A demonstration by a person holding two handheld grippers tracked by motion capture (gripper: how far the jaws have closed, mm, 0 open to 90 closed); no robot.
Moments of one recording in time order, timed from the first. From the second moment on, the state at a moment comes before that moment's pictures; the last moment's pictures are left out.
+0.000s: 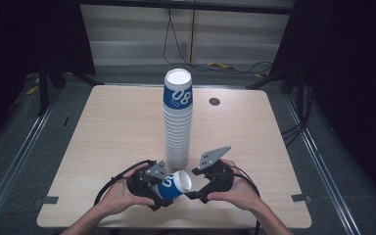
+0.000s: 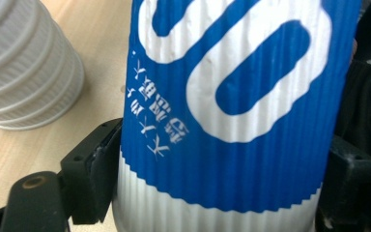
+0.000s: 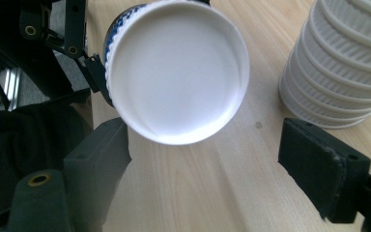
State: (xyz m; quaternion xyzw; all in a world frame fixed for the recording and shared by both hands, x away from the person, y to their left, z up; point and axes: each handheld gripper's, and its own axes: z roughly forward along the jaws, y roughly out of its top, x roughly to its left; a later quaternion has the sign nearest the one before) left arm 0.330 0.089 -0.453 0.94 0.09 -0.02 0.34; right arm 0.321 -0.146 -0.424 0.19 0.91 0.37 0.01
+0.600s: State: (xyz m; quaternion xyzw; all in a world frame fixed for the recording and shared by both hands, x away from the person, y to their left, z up) left arm 0.337 0.084 -0.452 0.95 0.08 -0.02 0.31; right arm 0.329 -0.125 -0.422 0.16 0.94 0.31 0.00
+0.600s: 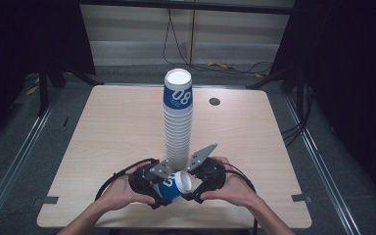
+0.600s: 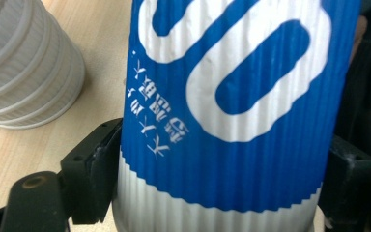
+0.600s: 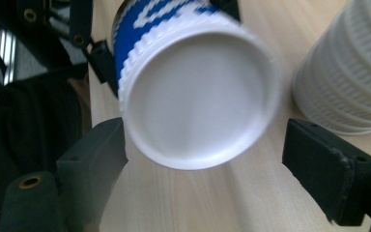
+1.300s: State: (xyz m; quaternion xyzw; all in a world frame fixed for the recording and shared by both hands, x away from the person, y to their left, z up) left arm 0.328 0.071 -0.454 0.96 0.05 -0.01 0.28; right arm 0.330 -0.099 -0.427 0.11 0.95 0.28 -0.05
